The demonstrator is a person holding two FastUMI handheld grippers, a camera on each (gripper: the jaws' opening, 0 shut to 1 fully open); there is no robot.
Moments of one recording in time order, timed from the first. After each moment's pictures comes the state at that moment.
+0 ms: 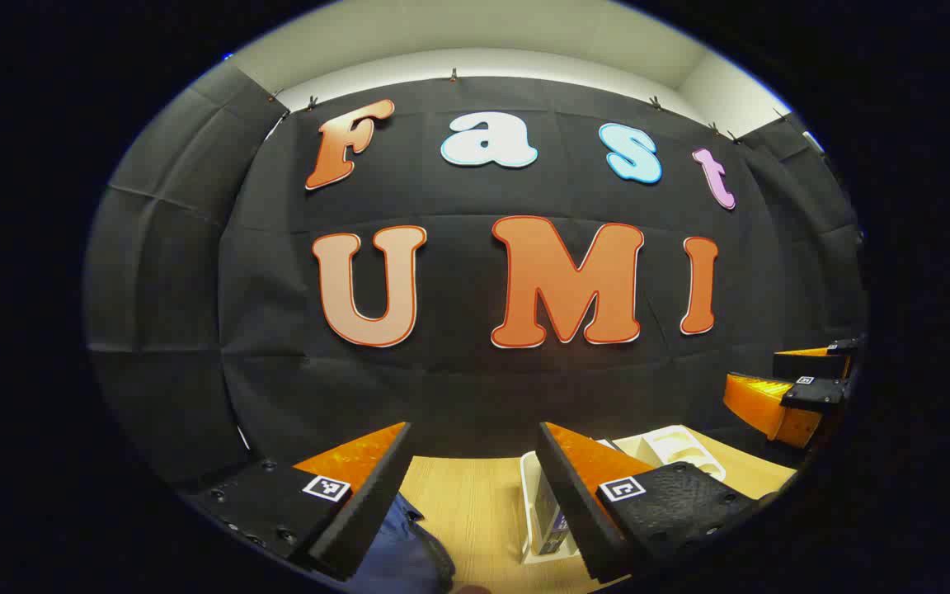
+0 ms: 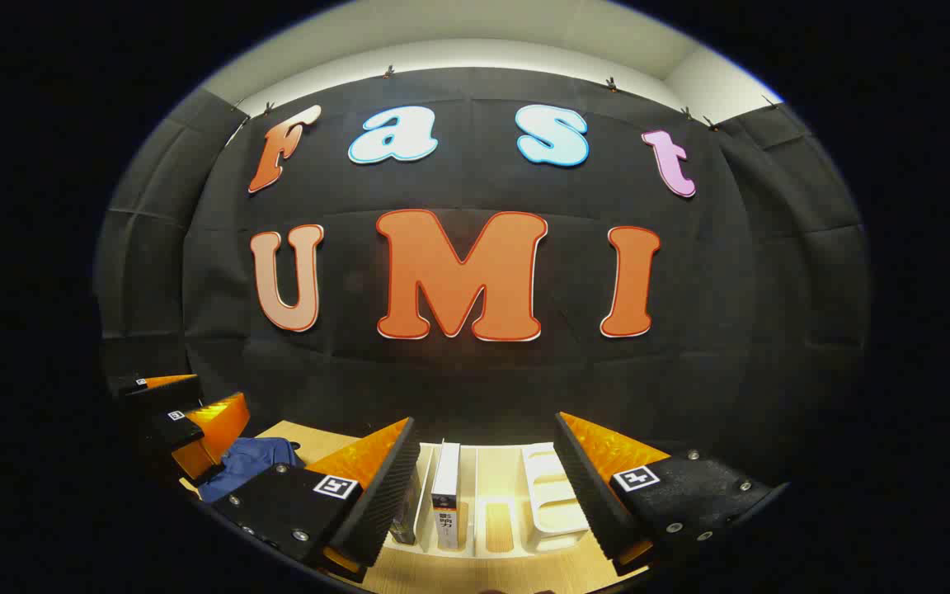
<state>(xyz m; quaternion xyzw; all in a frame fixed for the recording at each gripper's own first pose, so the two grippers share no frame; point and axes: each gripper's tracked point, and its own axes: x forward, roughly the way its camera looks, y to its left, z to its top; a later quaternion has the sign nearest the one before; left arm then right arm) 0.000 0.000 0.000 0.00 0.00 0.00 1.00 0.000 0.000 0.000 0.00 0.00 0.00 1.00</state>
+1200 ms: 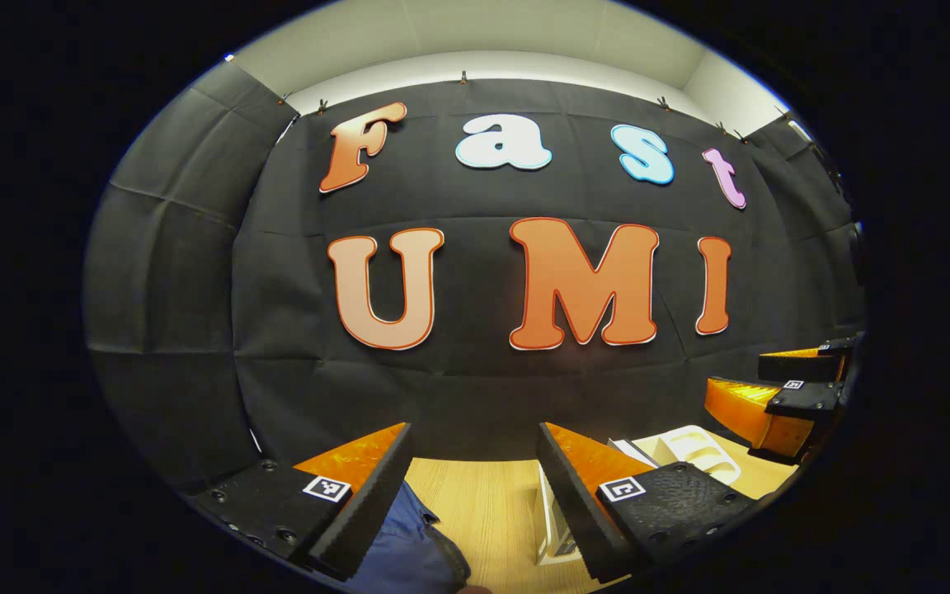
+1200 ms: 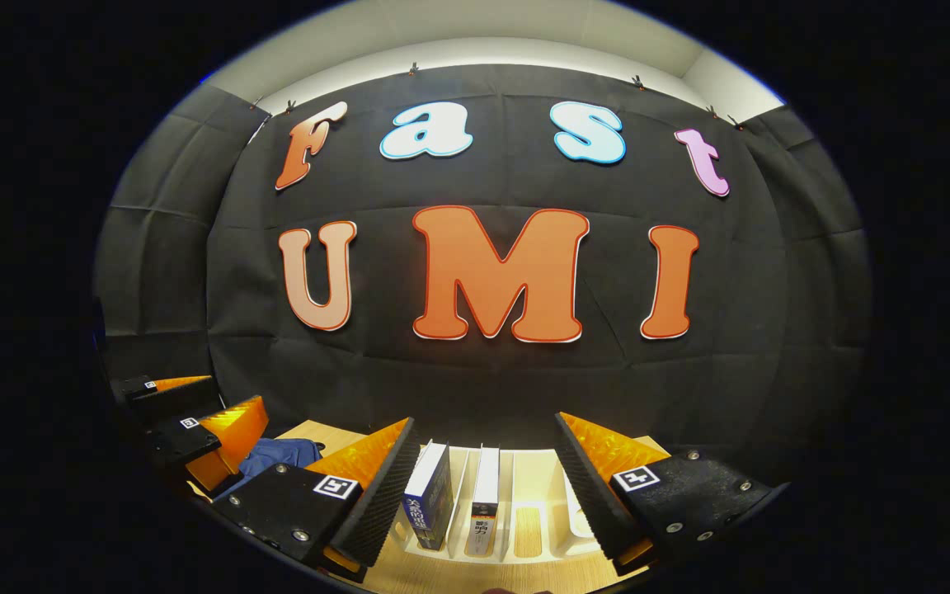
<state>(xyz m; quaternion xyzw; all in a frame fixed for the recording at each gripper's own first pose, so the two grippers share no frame) 0.001 0.017 -0.002 0.01 -0.01 0.02 1.00 0.014 0.040 -0.001 0.00 0.00 0.04 1.00</state>
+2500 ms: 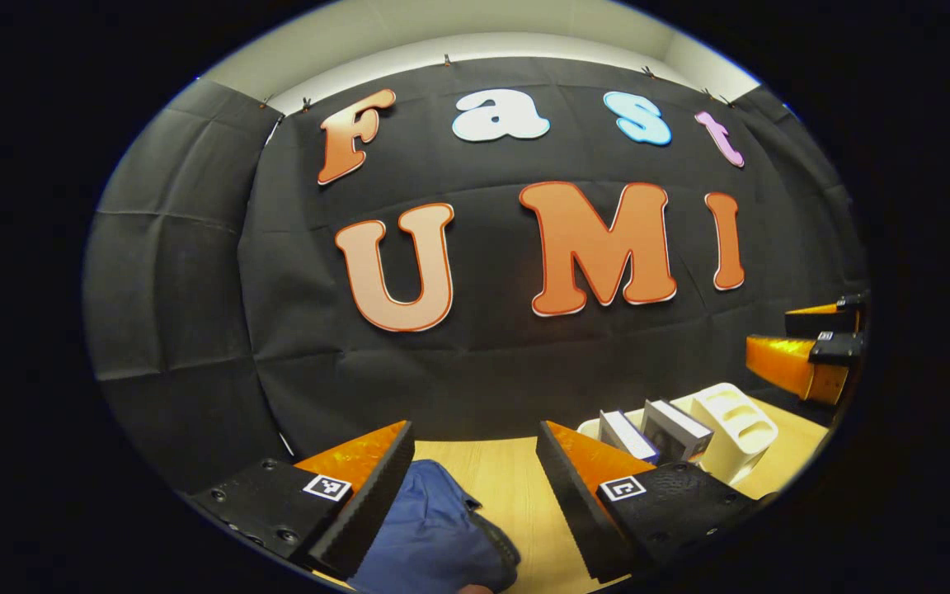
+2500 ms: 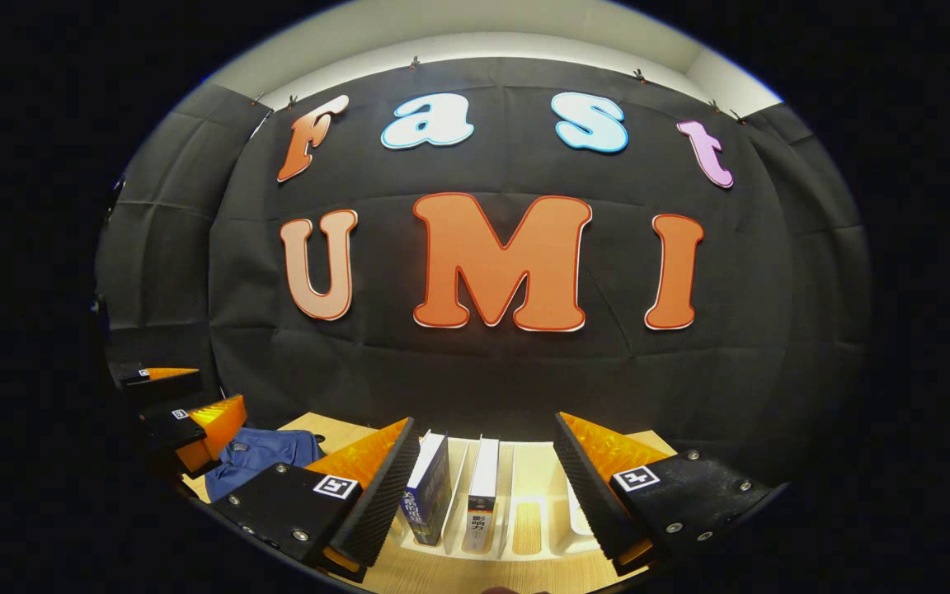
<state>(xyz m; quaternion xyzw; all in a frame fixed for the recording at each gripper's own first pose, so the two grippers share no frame) 0.002 0.055 -0.044 0.07 0.05 0.04 1.00 0.019 0.035 -0.018 0.00 0.02 0.05 1.00</state>
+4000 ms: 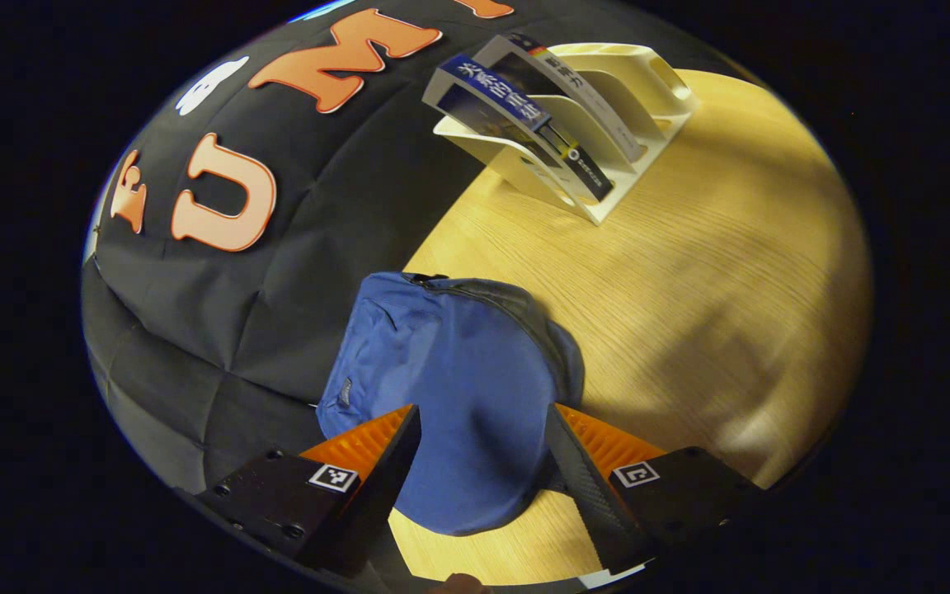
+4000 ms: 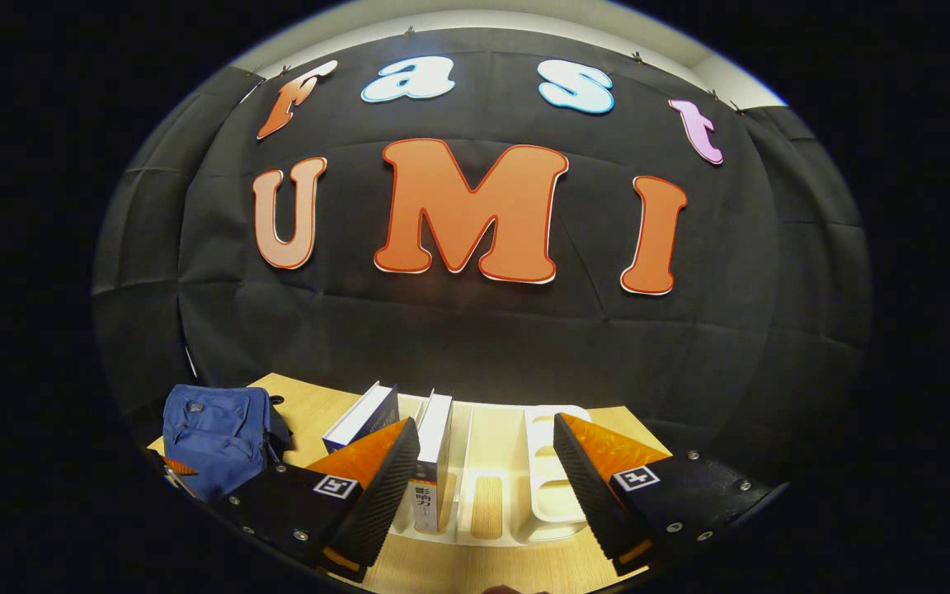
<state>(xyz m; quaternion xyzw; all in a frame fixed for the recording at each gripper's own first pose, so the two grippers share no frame) -0.102 0.087 -0.354 0.43 0.36 -0.05 0.83 0.041 -0.005 -0.081 -0.03 0.08 0.01 1.00</state>
